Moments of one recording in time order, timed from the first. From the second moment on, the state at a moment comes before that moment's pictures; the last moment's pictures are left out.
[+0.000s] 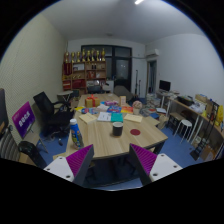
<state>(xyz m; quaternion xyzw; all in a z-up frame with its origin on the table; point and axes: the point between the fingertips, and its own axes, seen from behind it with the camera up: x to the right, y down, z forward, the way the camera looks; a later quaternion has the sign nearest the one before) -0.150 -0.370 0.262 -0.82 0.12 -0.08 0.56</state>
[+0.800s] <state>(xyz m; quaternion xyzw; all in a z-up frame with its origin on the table) -0.285 -0.158 0.148 -0.79 0.03 -0.01 0.62</state>
